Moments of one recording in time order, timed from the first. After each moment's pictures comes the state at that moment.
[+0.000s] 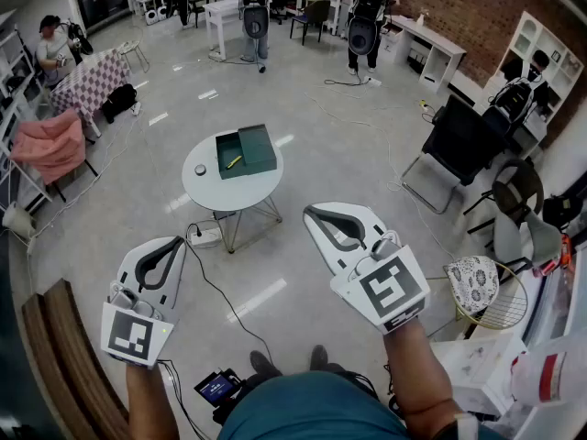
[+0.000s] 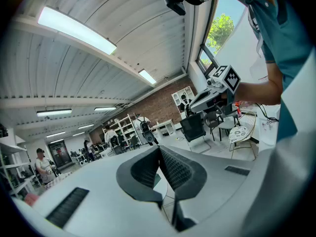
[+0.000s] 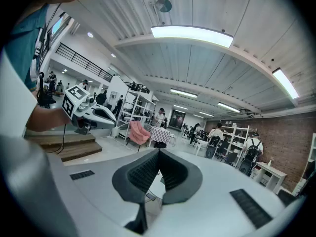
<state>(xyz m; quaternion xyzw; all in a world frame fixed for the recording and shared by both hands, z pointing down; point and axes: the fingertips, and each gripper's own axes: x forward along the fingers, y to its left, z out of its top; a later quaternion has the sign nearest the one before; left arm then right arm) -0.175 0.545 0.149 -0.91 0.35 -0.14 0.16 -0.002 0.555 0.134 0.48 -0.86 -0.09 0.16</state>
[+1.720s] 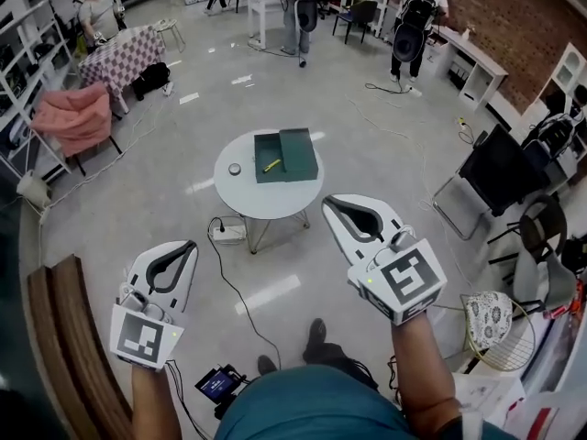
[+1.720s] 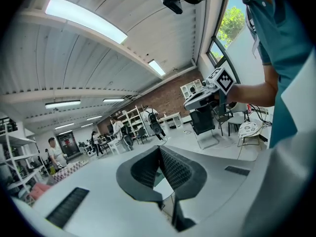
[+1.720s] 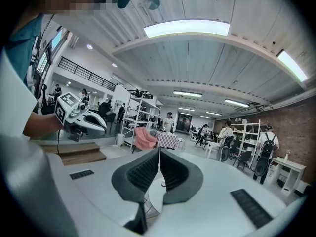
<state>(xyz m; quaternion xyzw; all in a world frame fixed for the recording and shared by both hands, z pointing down) -0.244 0.384 0.190 -0.89 0.39 -0.17 0.13 -0.057 0.351 0.166 0.44 -0.89 -0.06 0.11</state>
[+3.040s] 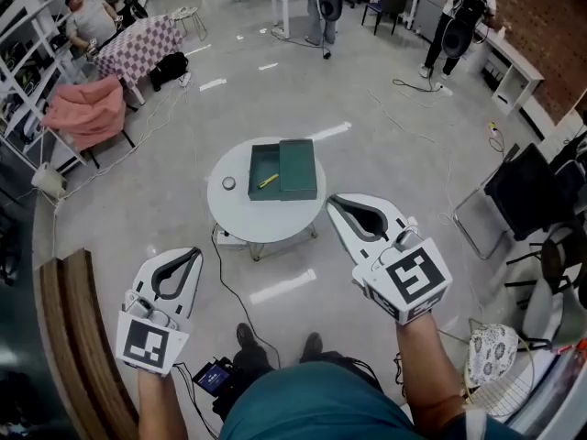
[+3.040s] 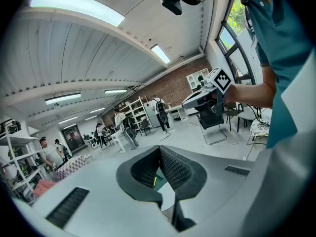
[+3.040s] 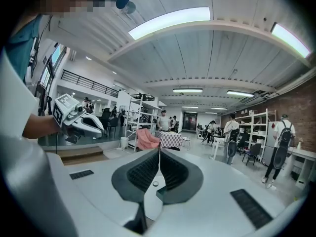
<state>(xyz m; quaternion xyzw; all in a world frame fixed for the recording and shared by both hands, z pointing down) -0.067 0.183 0.213 -0.87 0.43 -0.21 0.10 0.120 0.126 0.200 0.40 -0.91 -0.02 0.10</state>
